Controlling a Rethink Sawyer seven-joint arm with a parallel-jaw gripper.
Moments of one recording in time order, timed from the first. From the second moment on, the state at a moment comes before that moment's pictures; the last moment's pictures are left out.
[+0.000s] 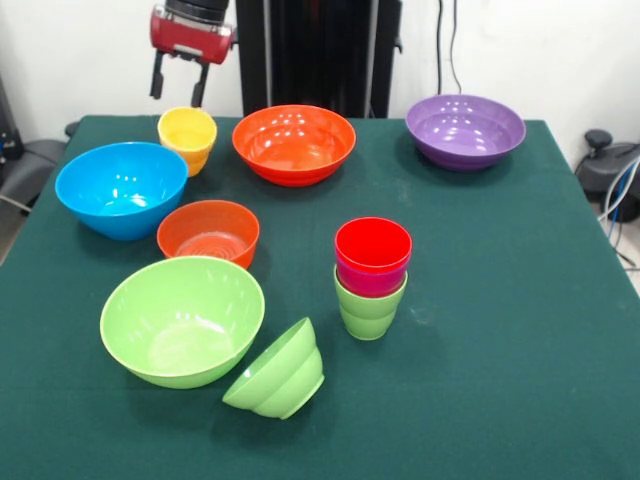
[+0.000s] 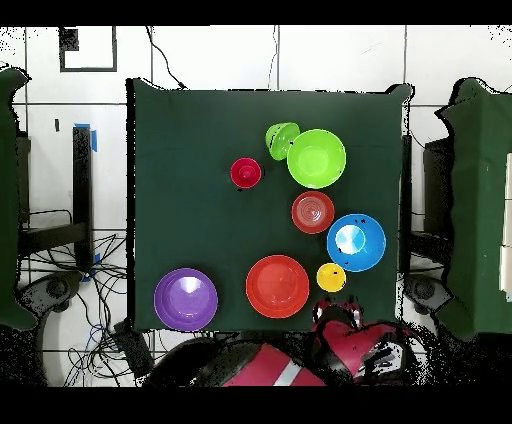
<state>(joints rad) -0.32 -0.50 -0.43 1.94 -0.98 -0.29 2.20</state>
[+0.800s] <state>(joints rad) -0.44 -0.67 -0.24 2.02 -0.98 -0.13 2.20</state>
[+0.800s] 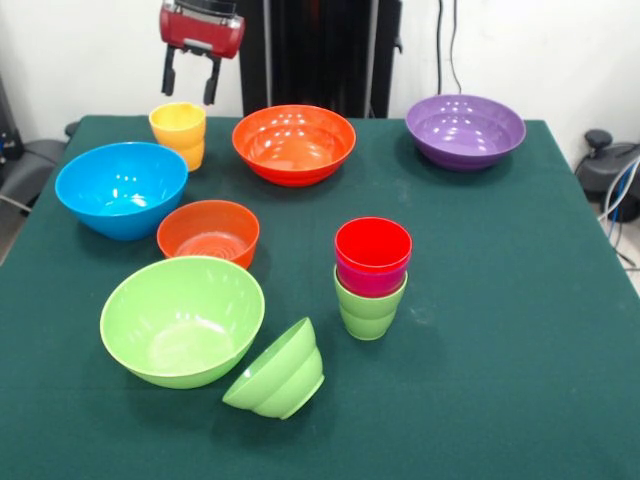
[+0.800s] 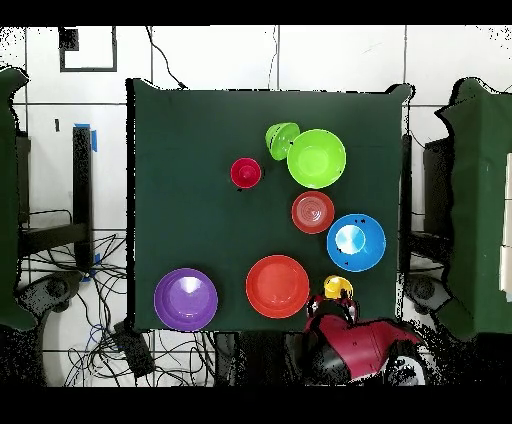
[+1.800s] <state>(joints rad) -0.39 -0.69 -0.20 2.04 -0.98 -0.08 2.20</state>
